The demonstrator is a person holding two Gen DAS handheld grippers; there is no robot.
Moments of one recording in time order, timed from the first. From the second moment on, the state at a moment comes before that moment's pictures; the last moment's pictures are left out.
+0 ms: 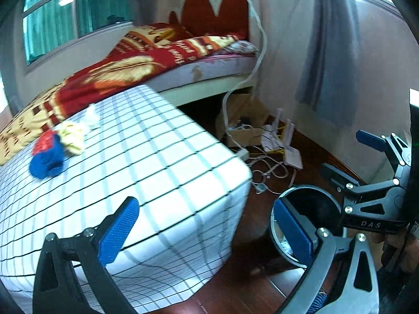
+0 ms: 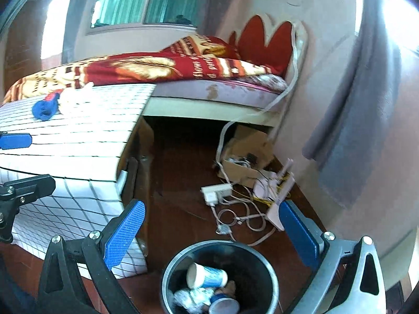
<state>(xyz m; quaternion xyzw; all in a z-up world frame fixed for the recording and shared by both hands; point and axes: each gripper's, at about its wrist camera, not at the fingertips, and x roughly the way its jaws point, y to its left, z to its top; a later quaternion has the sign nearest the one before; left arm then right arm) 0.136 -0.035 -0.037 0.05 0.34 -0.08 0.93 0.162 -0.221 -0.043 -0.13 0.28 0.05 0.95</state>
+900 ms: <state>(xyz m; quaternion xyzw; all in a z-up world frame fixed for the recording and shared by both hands) 0.174 0.200 -0.033 -0.02 0.33 0.11 0.94 0.261 0.008 -0.008 -0.11 0.29 0.27 0.91</state>
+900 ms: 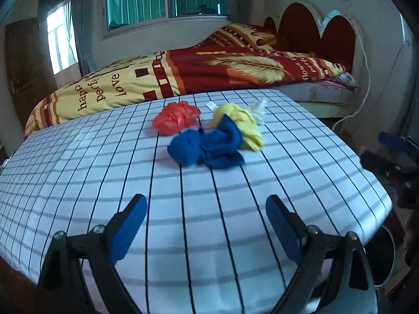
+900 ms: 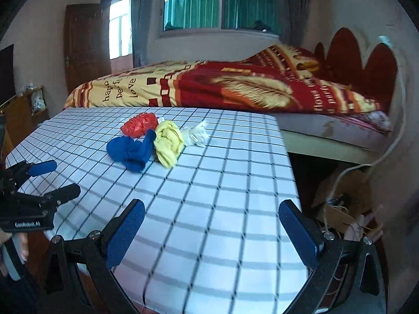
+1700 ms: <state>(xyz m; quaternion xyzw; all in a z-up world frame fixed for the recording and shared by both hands) 0.285 0.255 -0.064 -0.06 0.39 0.06 0.92 0.380 0.109 -0.043 -0.12 0.36 0.33 0.86</state>
